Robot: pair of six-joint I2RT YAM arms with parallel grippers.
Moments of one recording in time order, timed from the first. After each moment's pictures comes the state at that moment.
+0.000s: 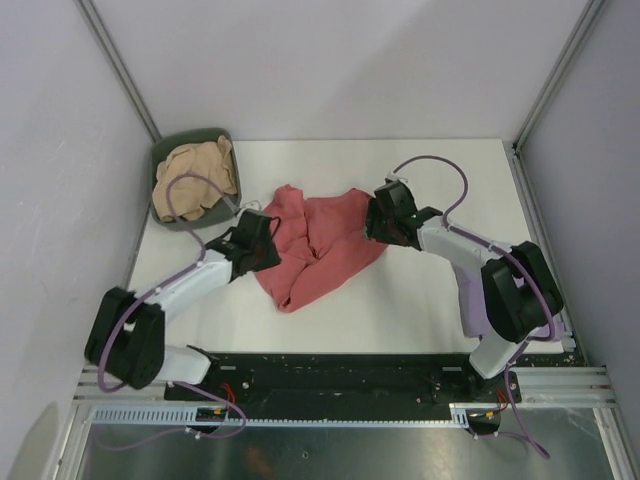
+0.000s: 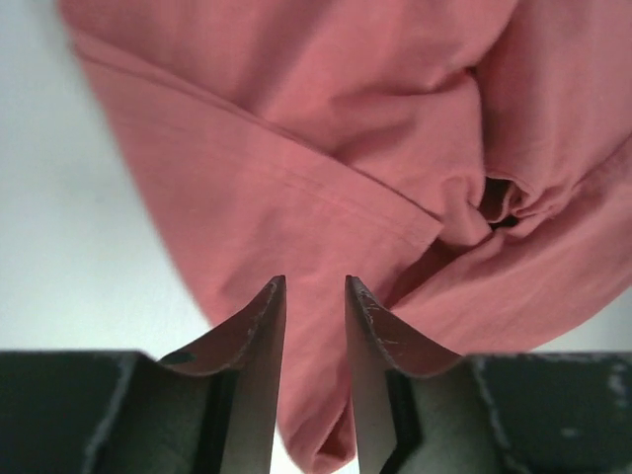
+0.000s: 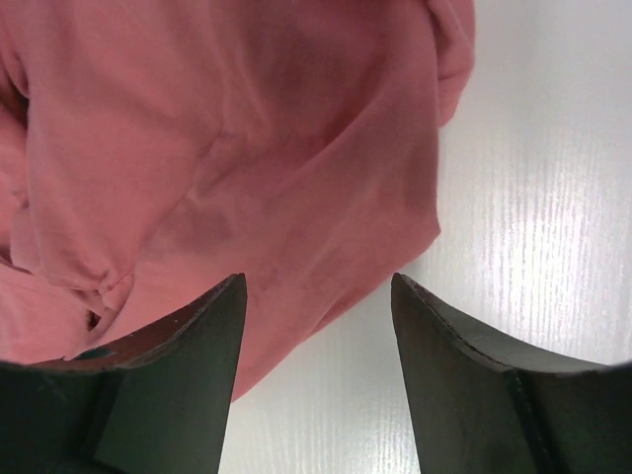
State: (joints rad) left arm -0.43 1.31 0.77 -0.36 -0.18 -0.67; right arm 0.53 1.68 1.14 -0.32 0.15 0.61
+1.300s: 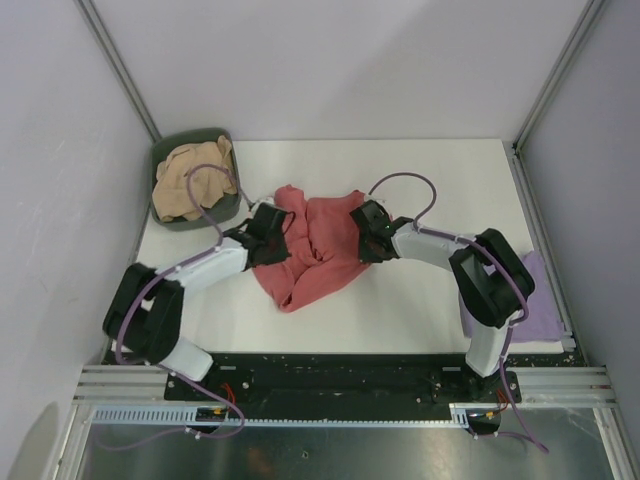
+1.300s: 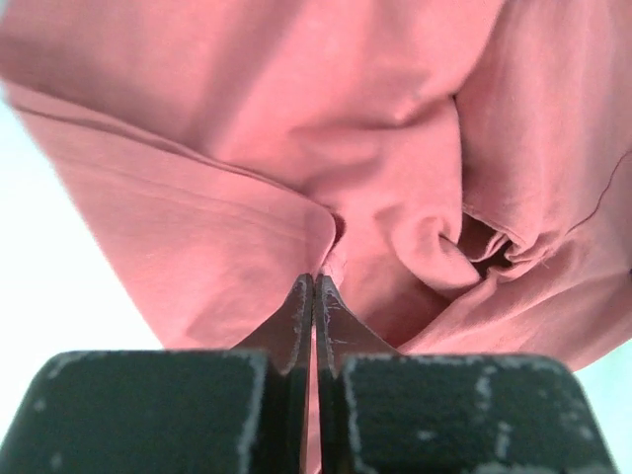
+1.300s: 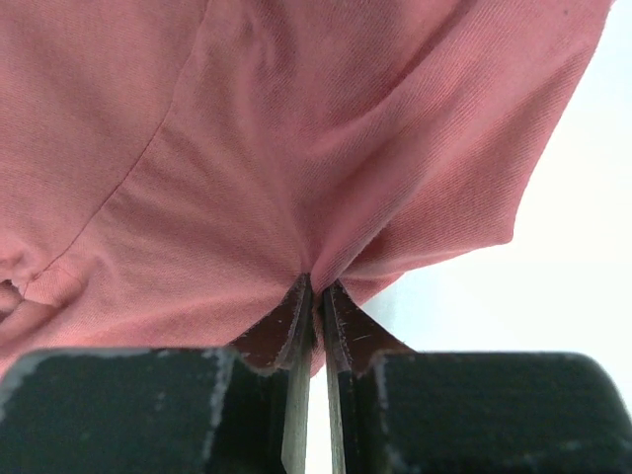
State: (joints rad) left arm -0.51 1.55 0.91 -0.34 -0.20 -0.65; right arm 0.65 1.84 1.16 -0.37 0.20 0.62
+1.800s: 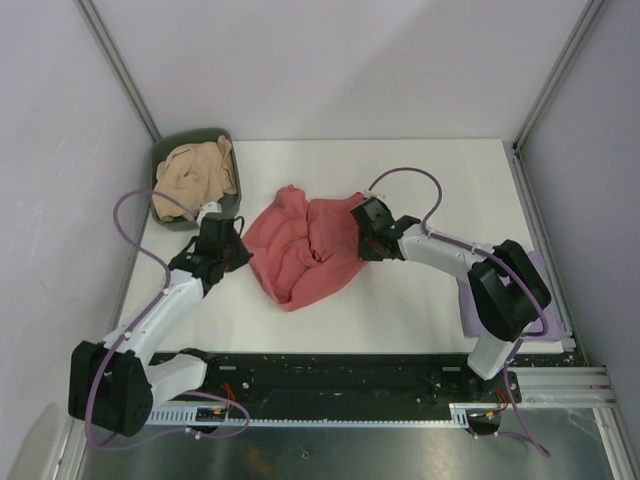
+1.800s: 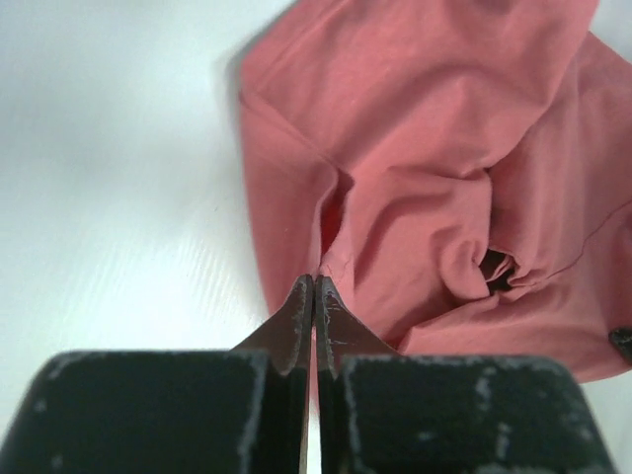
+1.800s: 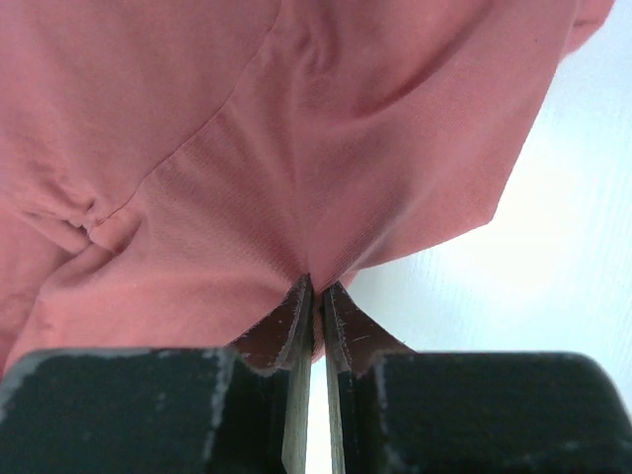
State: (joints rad) left arm -0.29 1.13 0.74 -0.39 -0.19 -0.70; right arm 0.68 1.73 1.16 -0.42 0.20 0.62
